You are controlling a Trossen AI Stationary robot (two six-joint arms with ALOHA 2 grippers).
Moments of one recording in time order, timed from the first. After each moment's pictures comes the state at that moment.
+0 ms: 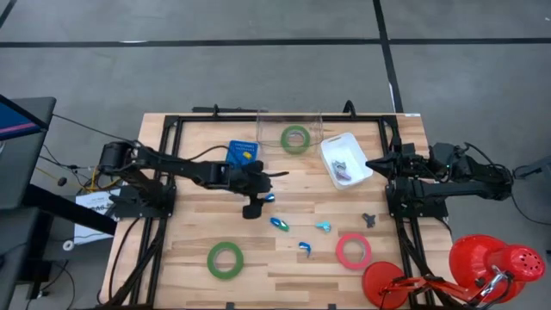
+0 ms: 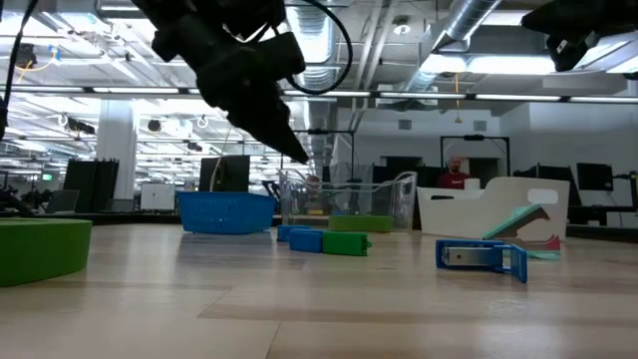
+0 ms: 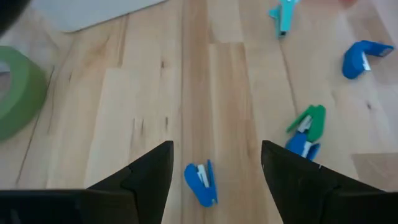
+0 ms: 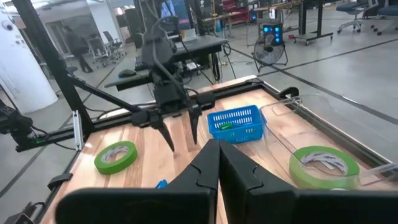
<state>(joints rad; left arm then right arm) 0.00 1.59 0.90 -0.09 -0.05 0.06 0.01 0.17 0.55 -0.50 0.17 0.21</state>
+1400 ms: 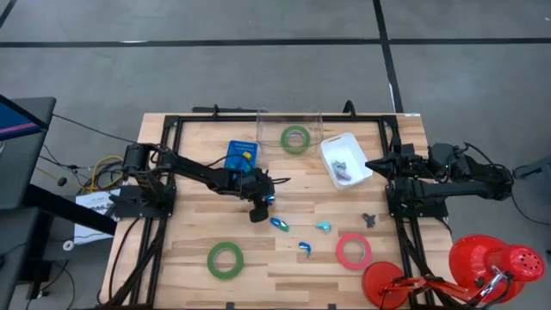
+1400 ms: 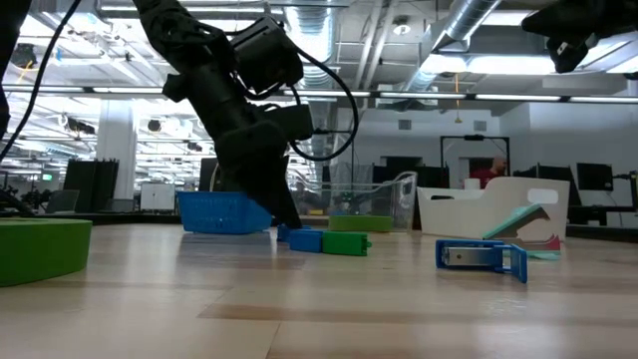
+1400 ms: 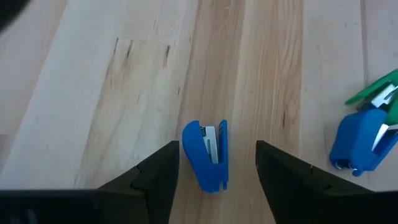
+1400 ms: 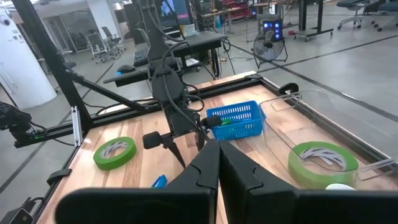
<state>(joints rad) 0.00 1.80 0.90 -0.05 -0.09 -0.14 0.01 0.17 0.55 -0.52 0.17 0.21</state>
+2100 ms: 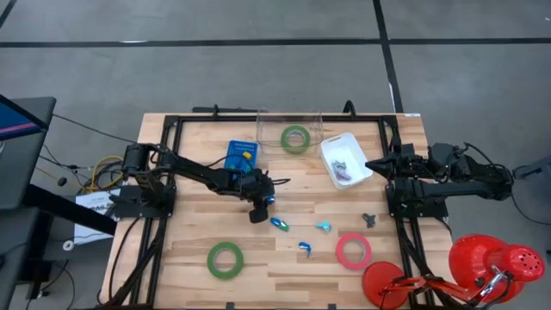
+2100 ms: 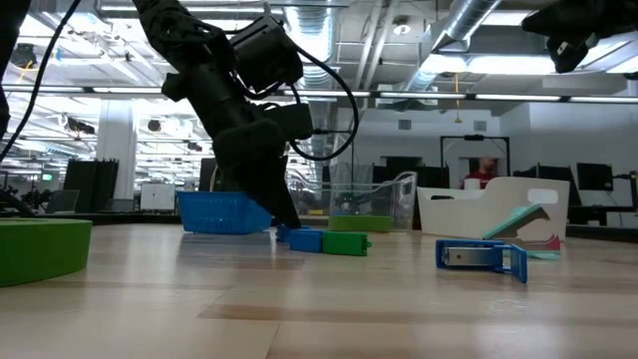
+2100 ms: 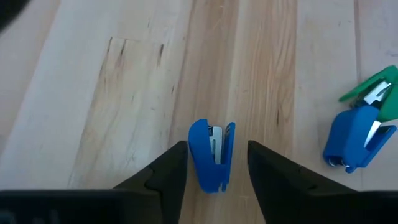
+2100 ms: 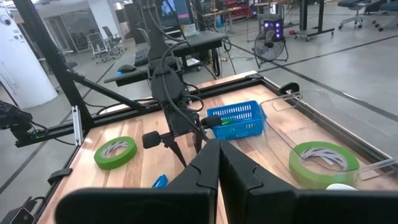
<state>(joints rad) -0.01 1.79 0.90 -0.06 -0.08 -0.14 0.01 0.17 0.55 -0.52 0.16 0.21</state>
